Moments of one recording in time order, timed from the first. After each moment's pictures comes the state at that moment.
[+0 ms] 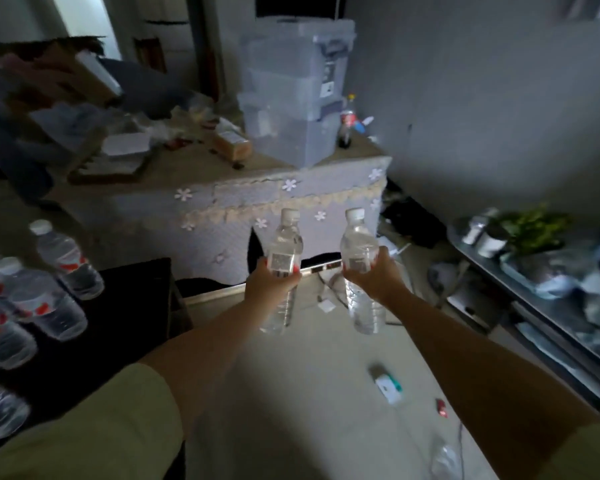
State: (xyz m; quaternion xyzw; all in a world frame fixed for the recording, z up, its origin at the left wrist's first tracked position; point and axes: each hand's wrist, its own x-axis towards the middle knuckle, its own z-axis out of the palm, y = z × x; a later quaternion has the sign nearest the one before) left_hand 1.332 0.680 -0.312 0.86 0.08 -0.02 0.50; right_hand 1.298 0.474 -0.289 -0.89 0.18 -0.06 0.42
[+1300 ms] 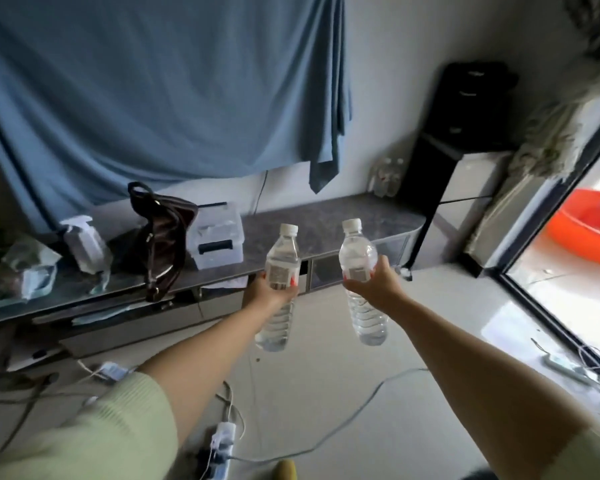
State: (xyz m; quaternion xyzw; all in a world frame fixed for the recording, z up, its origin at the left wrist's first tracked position) left_hand 0.713 0.107 -0.340 0.68 -0.52 -0.43 0.30; right_hand 0.492 0.133 -0.315 -0.51 0.74 -0.33 0.29
